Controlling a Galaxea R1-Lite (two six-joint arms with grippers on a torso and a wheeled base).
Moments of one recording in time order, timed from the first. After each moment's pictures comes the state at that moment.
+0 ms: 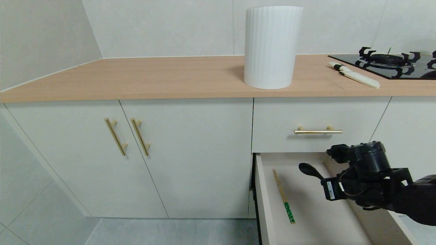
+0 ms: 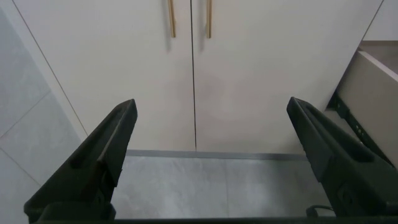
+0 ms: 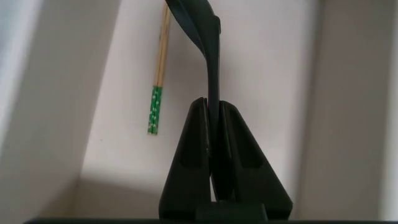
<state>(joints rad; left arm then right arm) 0.00 0.00 0.00 -0.01 0.03 -0.01 0.32 1.84 -0.61 -0.53 -0.15 0.09</state>
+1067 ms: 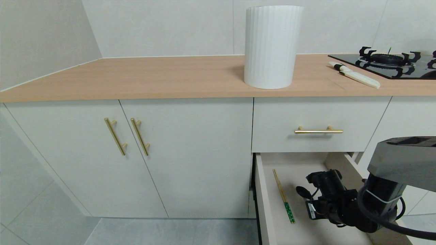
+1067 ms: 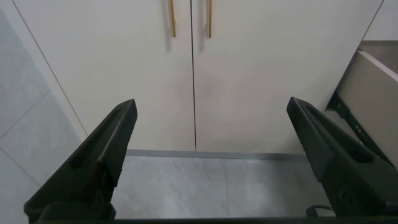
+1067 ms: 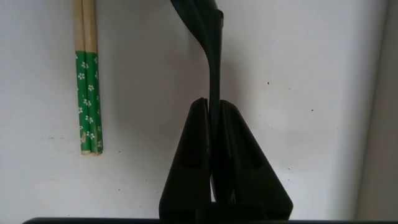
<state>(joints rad) 0.00 0.00 0.00 -0.01 0.03 -0.01 0.34 2.27 -0.66 -0.70 -0.29 0.16</state>
